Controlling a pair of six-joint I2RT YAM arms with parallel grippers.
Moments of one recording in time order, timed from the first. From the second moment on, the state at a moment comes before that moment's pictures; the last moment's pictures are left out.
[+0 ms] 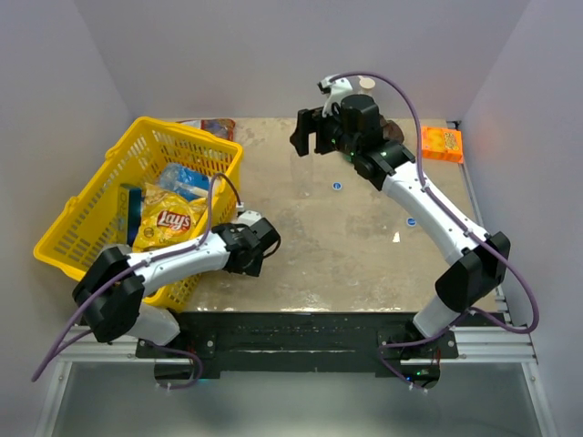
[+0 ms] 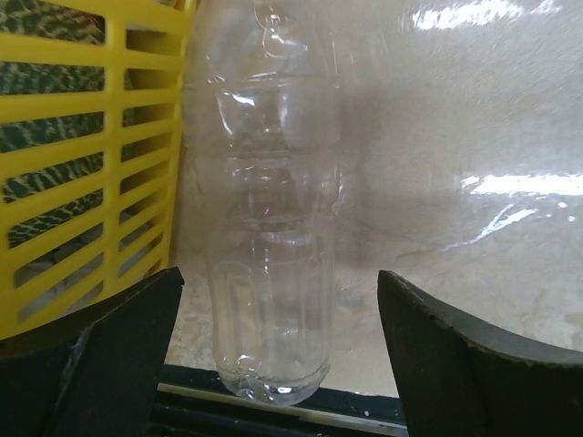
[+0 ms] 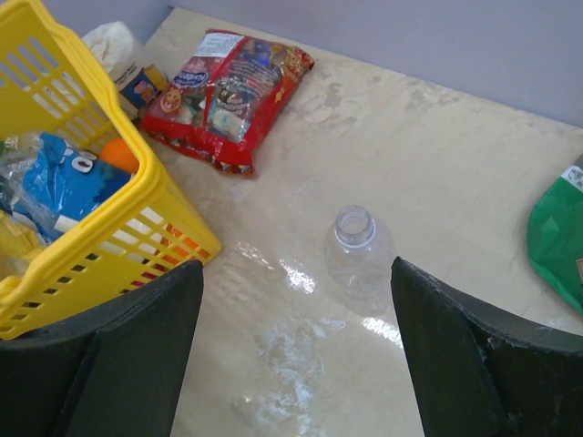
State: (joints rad) left arm -0.86 1.41 0.89 -0.86 -0.55 -0.65; right arm 0.55 1.63 1.67 -0.35 -0.03 0.20
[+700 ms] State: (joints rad) left arm -0.80 1.51 0.82 -0.74 -0.50 -0.59; right arm 0.55 1.58 1.64 -0.34 -0.09 0.24
